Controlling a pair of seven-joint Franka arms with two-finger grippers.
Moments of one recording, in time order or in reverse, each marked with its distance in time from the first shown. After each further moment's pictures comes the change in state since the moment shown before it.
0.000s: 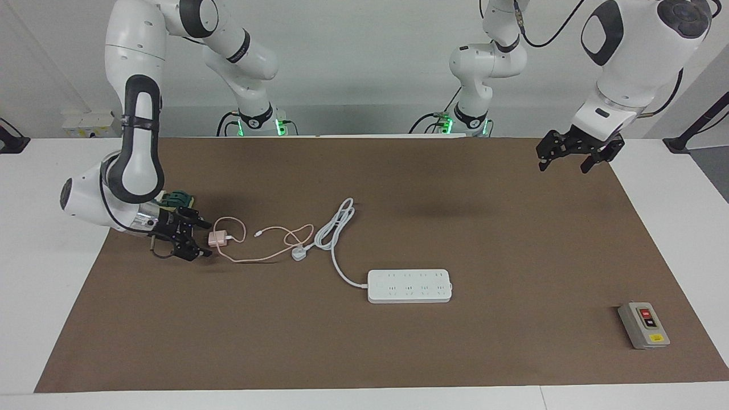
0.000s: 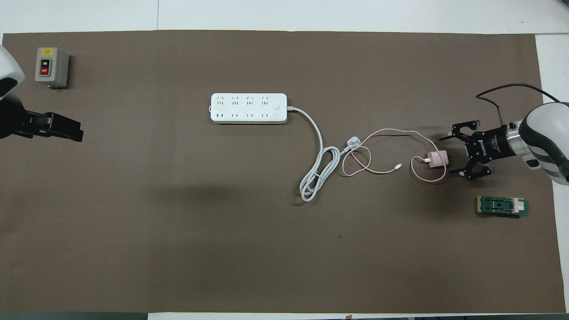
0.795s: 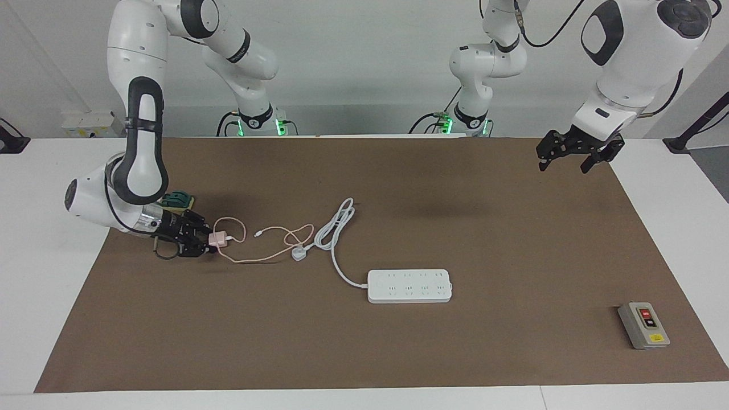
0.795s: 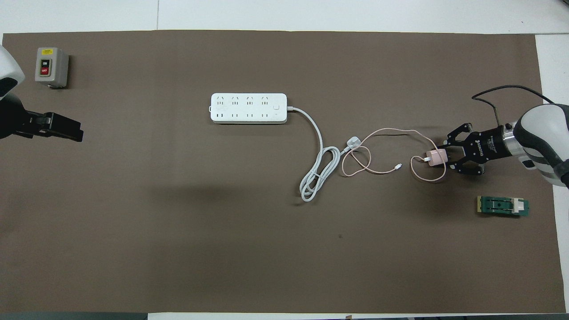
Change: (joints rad) left arm 0.000 0.000 0.000 0.000 0.000 0.000 0.000; right arm 0.002 -0.005 -0.001 -0.012 0.005 0.013 -0.007
